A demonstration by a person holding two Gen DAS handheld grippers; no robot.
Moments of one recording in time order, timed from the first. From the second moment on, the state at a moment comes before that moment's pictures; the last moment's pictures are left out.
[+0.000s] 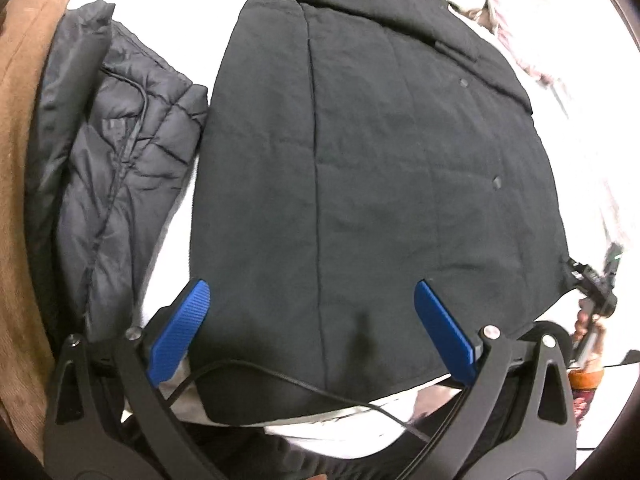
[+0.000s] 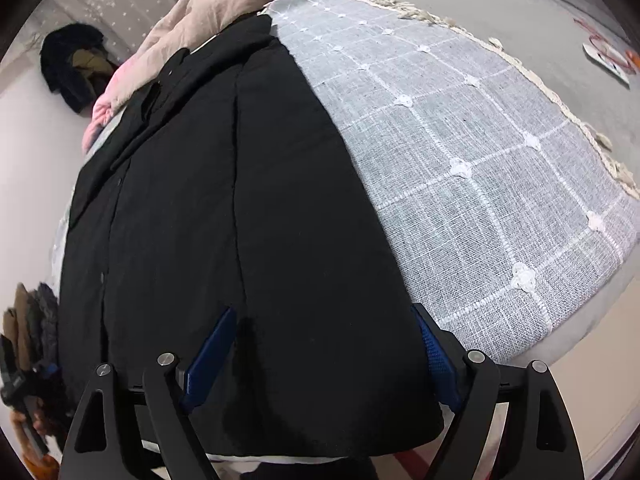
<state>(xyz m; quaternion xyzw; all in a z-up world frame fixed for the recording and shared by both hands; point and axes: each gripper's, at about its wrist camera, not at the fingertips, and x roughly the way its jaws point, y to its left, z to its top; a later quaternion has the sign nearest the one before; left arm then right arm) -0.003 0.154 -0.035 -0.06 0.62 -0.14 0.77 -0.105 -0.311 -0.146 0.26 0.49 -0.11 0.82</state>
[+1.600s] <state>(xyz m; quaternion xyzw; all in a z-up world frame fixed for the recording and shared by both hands) -0.021 0.177 0.024 -0.28 0.43 -0.31 0.80 -0.146 -0.286 -0.052 0.37 0.21 0.08 0.90</state>
